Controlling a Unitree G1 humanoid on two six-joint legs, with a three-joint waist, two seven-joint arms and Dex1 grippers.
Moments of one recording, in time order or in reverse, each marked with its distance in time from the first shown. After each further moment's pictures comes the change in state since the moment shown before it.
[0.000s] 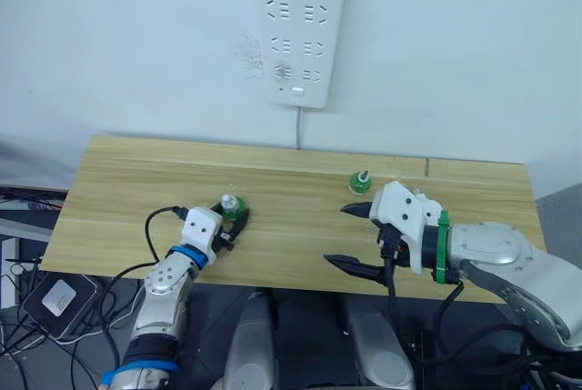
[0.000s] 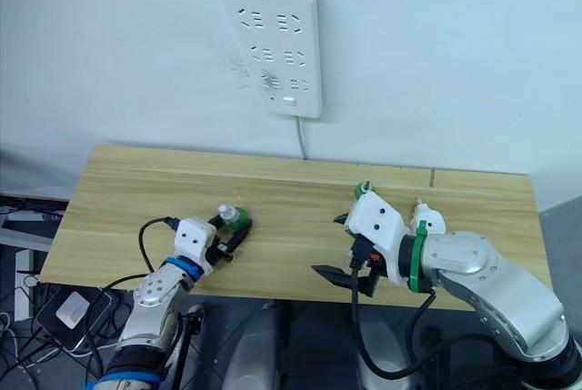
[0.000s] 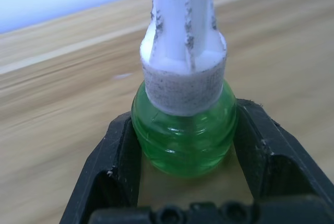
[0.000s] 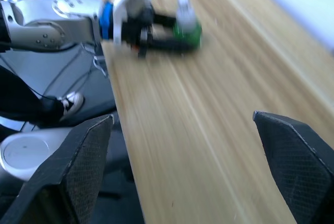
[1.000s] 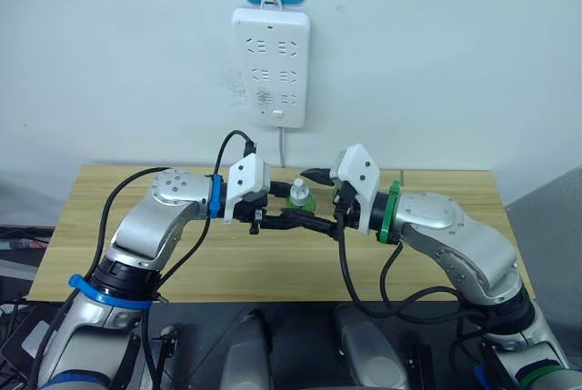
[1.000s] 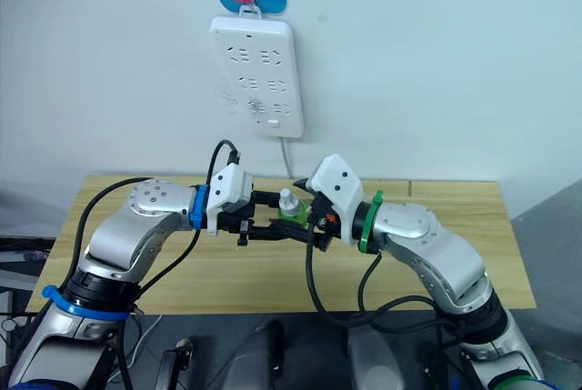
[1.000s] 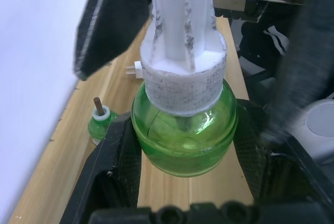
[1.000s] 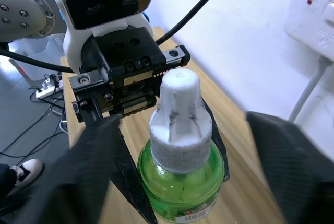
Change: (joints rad) left arm -0.405 0.272 -0.241 -0.355 -0.212 0.569 -0.565; right arm -0.215 0.289 0.173 0.301 -0.119 -0.167 -0.106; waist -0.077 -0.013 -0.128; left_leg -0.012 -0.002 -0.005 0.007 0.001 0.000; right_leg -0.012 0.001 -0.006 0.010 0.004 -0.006
